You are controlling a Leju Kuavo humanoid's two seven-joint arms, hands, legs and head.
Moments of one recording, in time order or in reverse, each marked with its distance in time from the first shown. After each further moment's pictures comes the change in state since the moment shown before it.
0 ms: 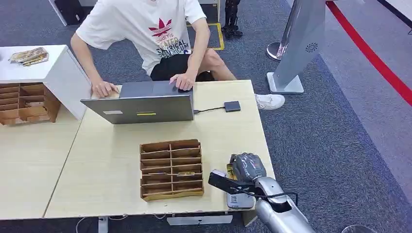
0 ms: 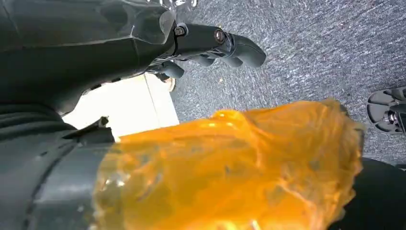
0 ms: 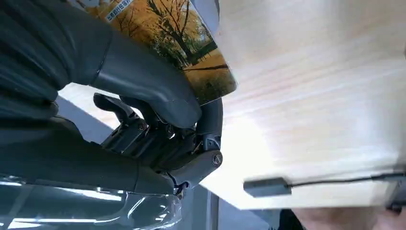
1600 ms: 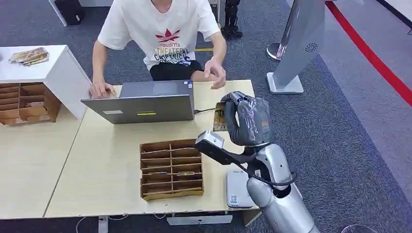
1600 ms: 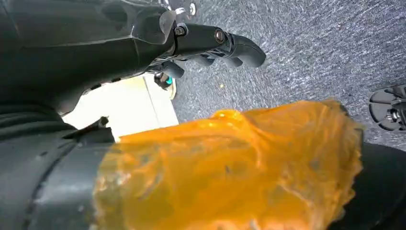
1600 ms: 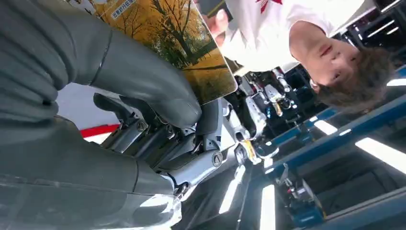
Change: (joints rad) left arm -0.009 -0.014 0.026 0.000 -0.092 -0.012 -0.030; right arm -0.107 0.123 -0.047 -0.505 0.066 -0.154 -0.026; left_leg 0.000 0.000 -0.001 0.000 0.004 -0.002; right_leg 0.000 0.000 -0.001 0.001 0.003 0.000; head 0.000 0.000
